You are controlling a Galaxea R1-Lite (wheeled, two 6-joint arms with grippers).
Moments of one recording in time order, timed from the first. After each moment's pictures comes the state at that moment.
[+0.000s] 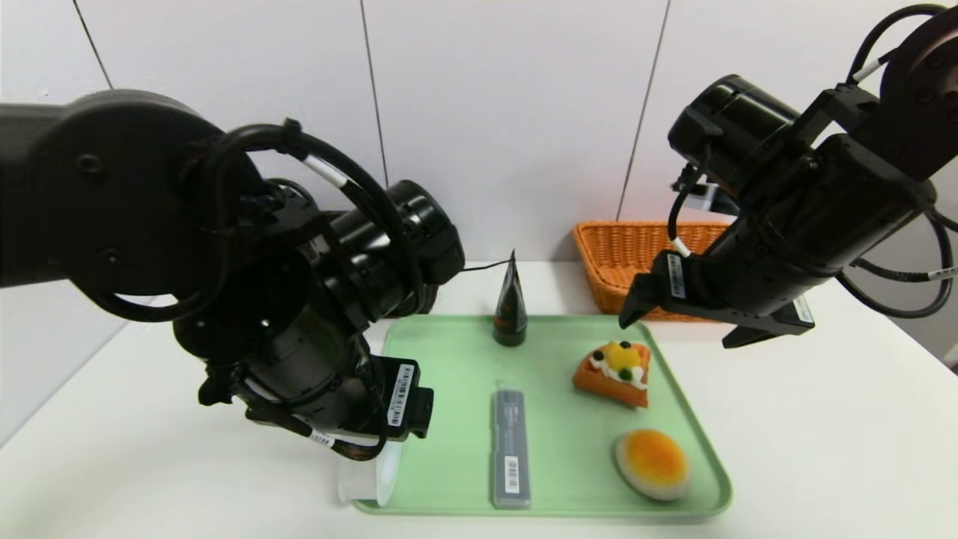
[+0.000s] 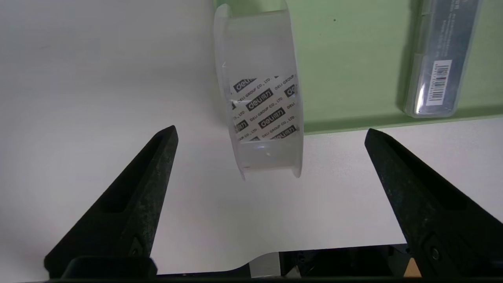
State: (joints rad) left arm -0.84 1.78 -1.59 1.04 0.25 -0.69; right arm 0.54 1.83 -1.82 1.13 -0.13 0.64
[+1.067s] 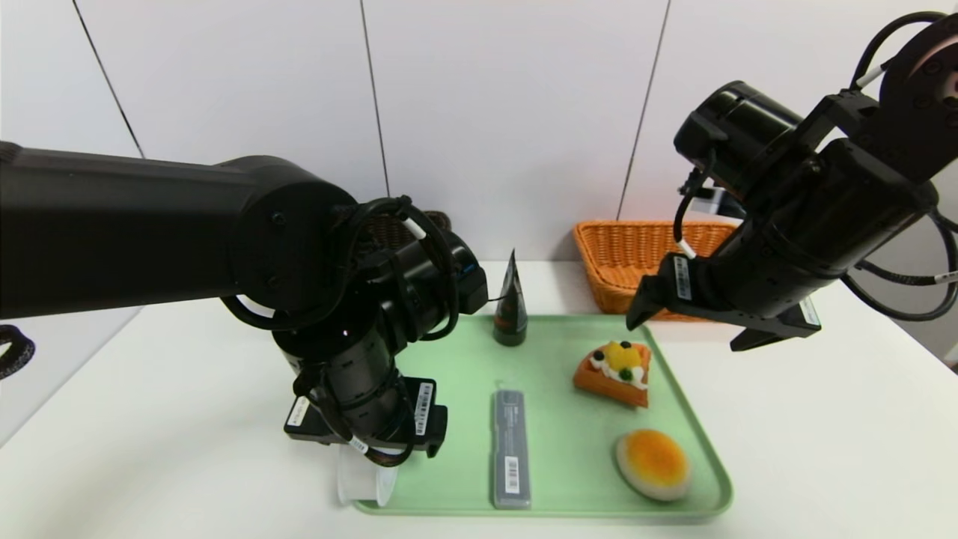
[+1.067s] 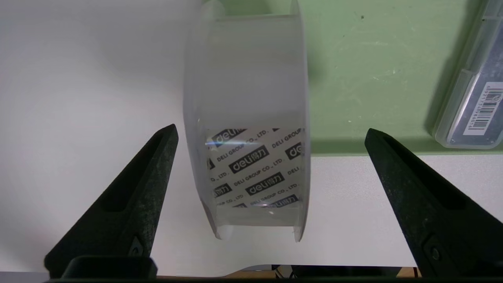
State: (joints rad) left arm -0.80 1.90 -1.59 1.04 0.20 -0.72; right arm 0.52 1.83 -1.80 1.12 -0.13 0.64
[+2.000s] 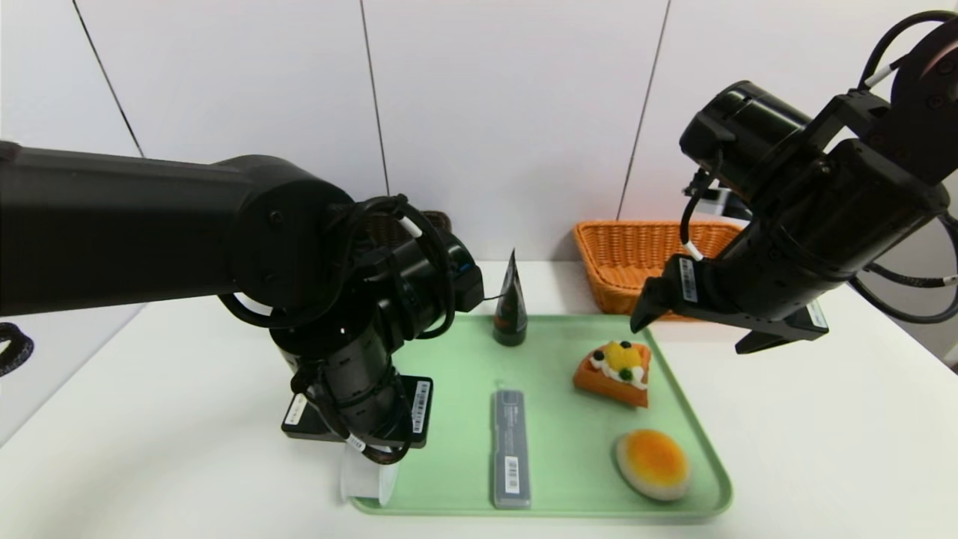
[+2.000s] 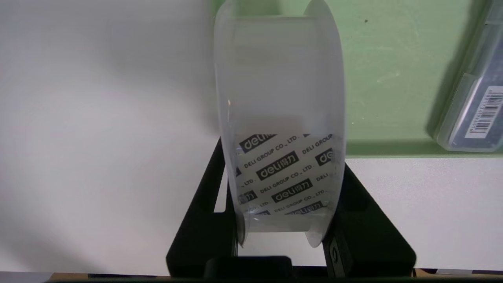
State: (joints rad) left arm -0.79 1.90 -1.59 1.04 0.20 -0.72; right arm 0.52 1.81 -1.79 1.12 -0.13 0.64
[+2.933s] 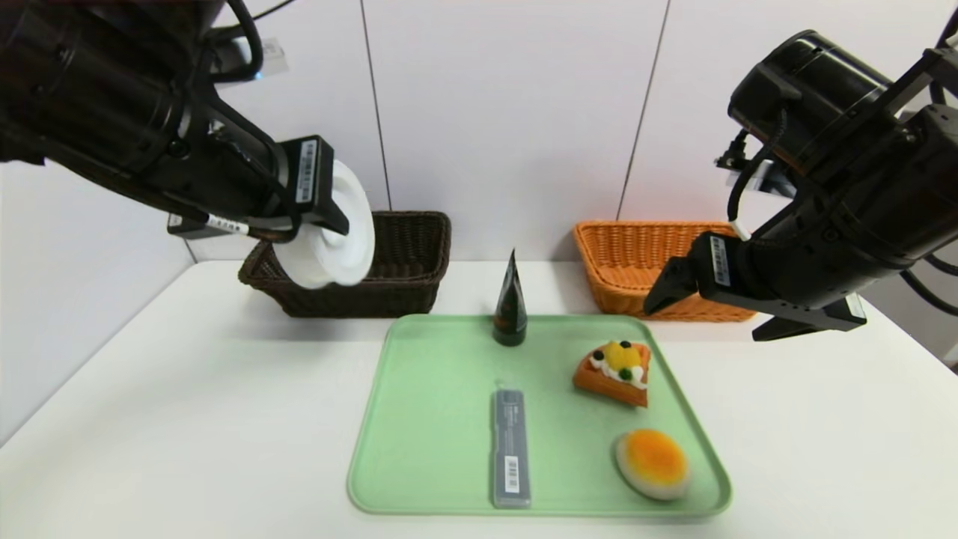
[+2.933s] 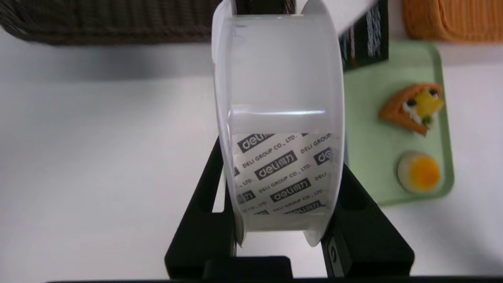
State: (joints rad) left arm -0.56 1.68 -1.96 0.97 0.20 -0.46; right arm 0.54 1.73 -1.79 1.12 -0.13 0.66
